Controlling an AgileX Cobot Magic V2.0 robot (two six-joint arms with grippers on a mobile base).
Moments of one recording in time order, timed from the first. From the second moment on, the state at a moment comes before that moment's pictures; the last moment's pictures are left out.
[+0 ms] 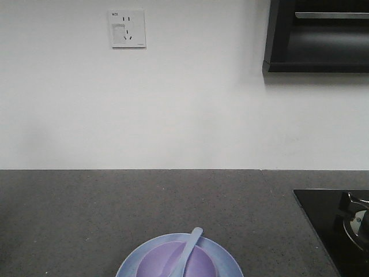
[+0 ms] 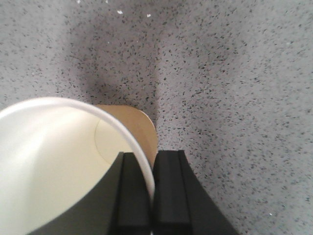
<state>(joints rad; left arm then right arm) 0.35 1.51 -1.39 -0.10 1.23 0.24 0.11 0.58 -0.78 0.26 0.63 -0.20</state>
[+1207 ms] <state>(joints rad) -0.38 1.60 -1.55 -0.13 1.24 0.24 0.11 0.58 -0.78 0.26 0.63 -0.20</state>
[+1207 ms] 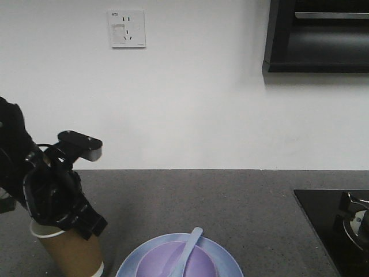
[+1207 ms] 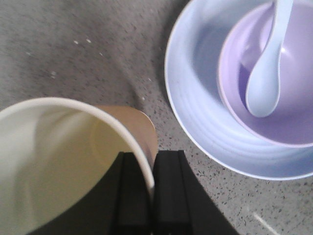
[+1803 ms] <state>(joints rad) -0.42 1.67 -1.55 -0.11 1.24 0.23 0.11 0.58 -0.78 0.26 0.63 -0.20</state>
